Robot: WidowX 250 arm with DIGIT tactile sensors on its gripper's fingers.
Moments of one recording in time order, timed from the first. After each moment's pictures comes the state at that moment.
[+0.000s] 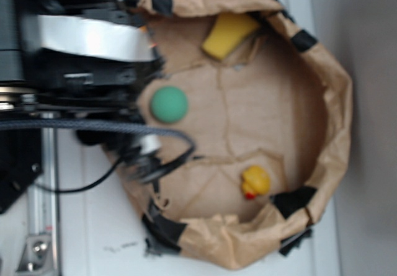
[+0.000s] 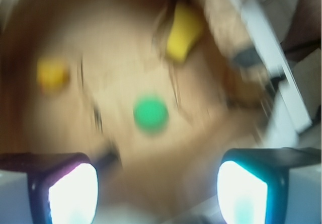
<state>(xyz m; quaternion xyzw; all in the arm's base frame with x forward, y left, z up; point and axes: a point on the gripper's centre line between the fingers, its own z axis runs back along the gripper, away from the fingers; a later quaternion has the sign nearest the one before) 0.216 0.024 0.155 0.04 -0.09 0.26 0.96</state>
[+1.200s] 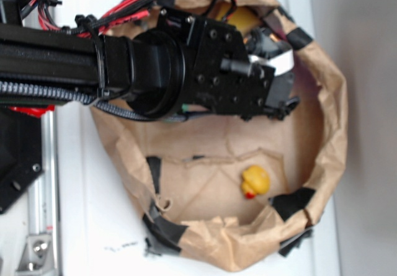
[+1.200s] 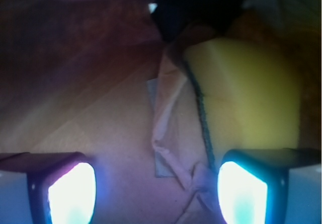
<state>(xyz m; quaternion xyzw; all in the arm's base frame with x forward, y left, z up) 0.299 0.086 0.032 0.12 -0.14 0.38 0.91</state>
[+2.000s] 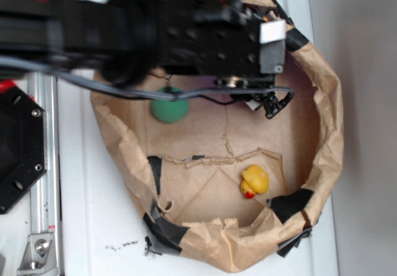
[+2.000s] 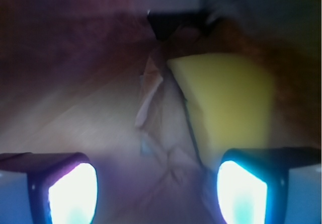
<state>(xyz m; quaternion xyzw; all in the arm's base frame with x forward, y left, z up) 0.282 0.084 0.069 0.07 -0.12 0.37 0.92</state>
